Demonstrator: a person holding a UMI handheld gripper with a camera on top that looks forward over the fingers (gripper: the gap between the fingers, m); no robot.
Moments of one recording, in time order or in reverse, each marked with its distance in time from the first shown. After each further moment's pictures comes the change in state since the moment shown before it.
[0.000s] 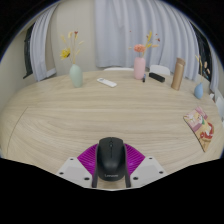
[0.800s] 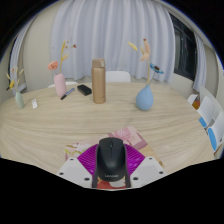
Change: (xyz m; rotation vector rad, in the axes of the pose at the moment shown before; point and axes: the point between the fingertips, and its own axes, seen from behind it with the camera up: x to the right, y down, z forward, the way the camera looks) arm 0.436 -0.080 0.005 0.072 0.173 0.043
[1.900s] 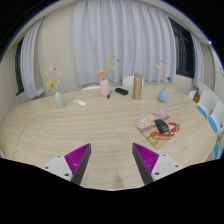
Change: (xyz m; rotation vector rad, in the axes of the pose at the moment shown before) arm -0.253 0.053 -0.243 0.028 -0.053 0.070
